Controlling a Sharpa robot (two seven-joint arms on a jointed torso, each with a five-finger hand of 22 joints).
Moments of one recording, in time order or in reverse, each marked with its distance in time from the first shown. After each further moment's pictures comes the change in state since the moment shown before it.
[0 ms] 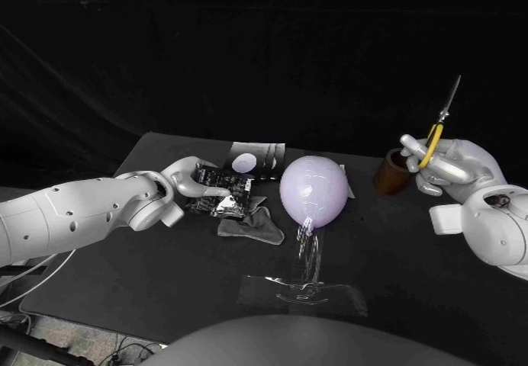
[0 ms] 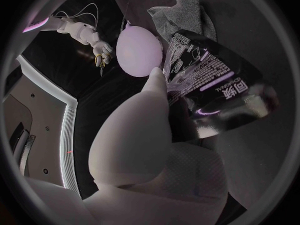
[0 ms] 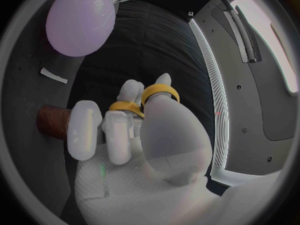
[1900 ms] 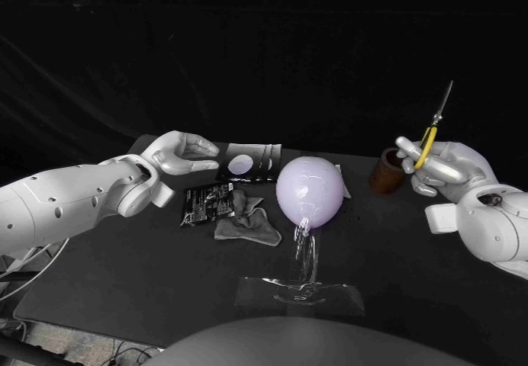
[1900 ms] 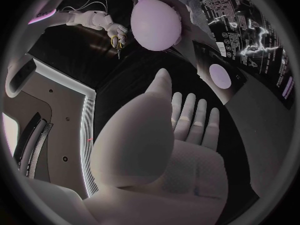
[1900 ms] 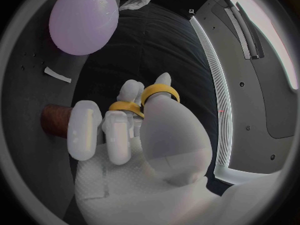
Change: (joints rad) left arm 0.040 -0.006 0.041 -0.063 0.090 0.000 0.210; left_hand 0.051 0.017 0.076 -0.018 0.000 0.009 0.000 0.055 -0.052 -0.022 -0.004 0.040 -0.011 -0.197 0.016 0.101 0.001 -0.017 -0.271 0.007 -0.055 -0.023; right arm -0.009 0.006 0.000 -0.030 0.025 0.026 -0.006; right_hand 0.008 -0.008 -0.006 -0.018 0.000 0.003 -0.003 -0.007 0.006 0.000 0.000 0.000 0.008 0.000 0.000 0.000 -0.001 -0.001 0.000 0.000 0.001 0.001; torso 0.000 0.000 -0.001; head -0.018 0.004
